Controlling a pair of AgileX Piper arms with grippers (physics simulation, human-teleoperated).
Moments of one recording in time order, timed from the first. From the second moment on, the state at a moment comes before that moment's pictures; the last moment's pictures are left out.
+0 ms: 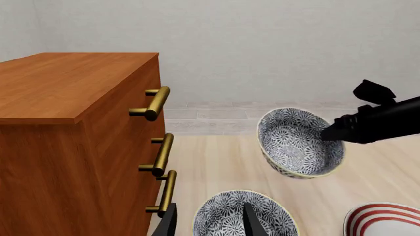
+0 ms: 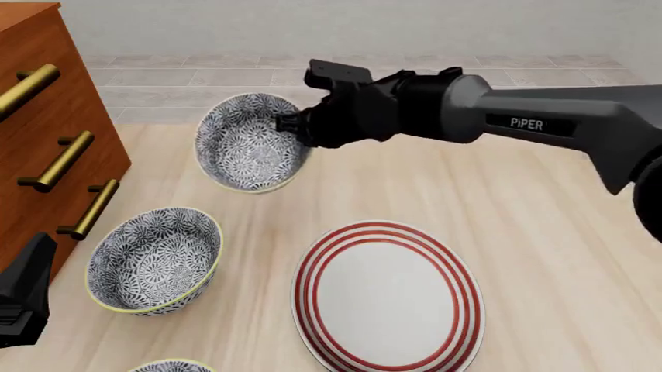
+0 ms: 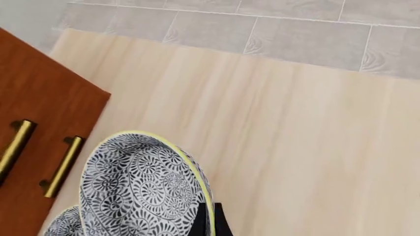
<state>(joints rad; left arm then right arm) 0.00 0.00 0.00 0.00 0.00 0.65 1.98 -1.53 0.27 0.41</state>
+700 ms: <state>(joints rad) 0.00 0.00 0.00 0.00 0.00 0.60 1.63 -1.07 0.15 0.51</state>
